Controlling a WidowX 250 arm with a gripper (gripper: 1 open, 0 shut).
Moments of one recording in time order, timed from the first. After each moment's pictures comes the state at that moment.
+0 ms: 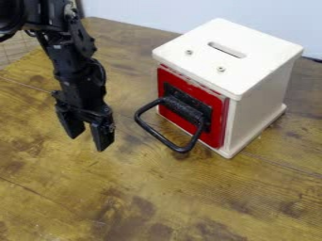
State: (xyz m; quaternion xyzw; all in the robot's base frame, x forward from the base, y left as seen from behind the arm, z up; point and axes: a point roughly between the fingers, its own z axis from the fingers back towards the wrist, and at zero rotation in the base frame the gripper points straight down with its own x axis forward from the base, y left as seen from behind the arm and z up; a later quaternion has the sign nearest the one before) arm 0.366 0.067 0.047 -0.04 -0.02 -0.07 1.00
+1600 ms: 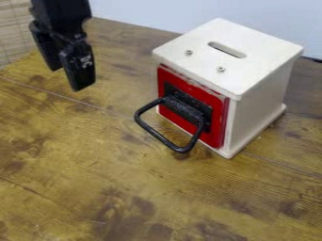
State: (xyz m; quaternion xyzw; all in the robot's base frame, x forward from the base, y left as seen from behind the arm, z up) arm 0.351 0.056 0.163 0.02 -0.07 -0.19 0.98
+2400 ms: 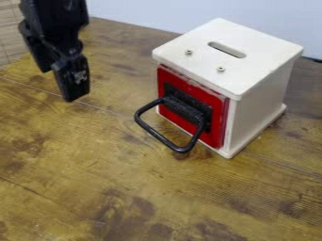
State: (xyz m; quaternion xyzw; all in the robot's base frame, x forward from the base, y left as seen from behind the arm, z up) arm 0.329 0.054 0.166 0.08 -0.09 -0.20 0.97
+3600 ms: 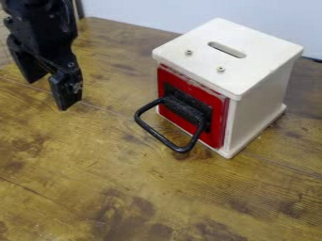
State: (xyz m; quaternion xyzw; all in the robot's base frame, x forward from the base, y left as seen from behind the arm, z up) arm 0.327 0.070 0.152 0.11 -0.09 -0.11 0.98
